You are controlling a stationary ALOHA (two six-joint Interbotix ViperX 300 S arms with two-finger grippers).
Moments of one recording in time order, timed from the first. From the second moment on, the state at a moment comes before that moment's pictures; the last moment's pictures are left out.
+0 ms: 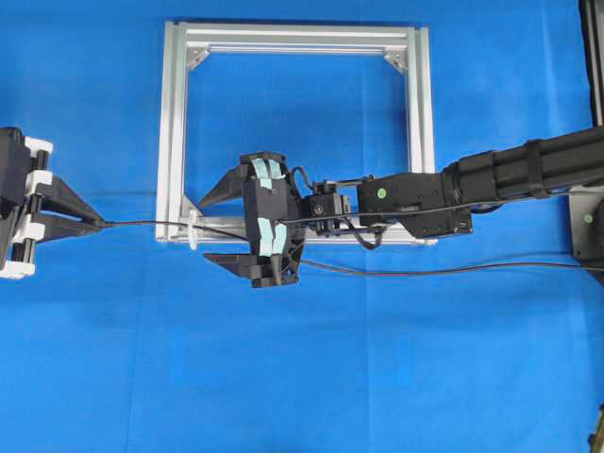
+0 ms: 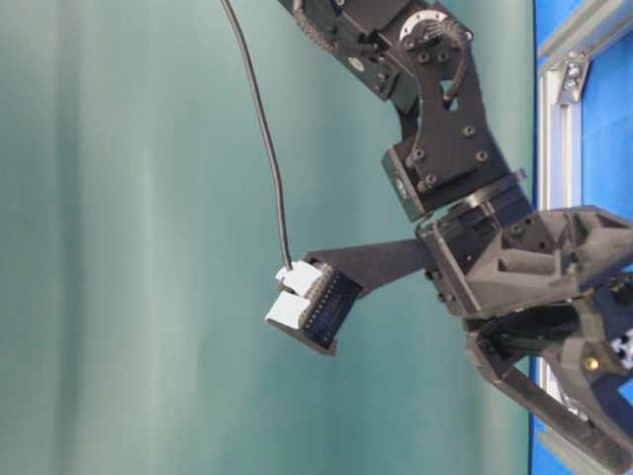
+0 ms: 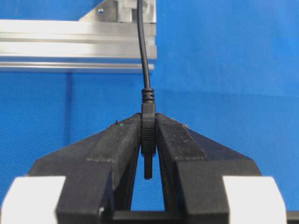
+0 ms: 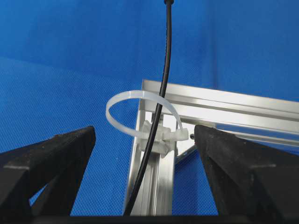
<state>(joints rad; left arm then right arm) -0.09 -0.75 1.40 -0.08 -0.02 -0.02 0.02 0.39 0.39 -0.07 -0.39 0.11</state>
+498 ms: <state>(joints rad) -0.09 -0.75 1.40 -0.08 -0.02 -0.02 0.02 0.39 0.39 -0.07 -0.39 0.11</state>
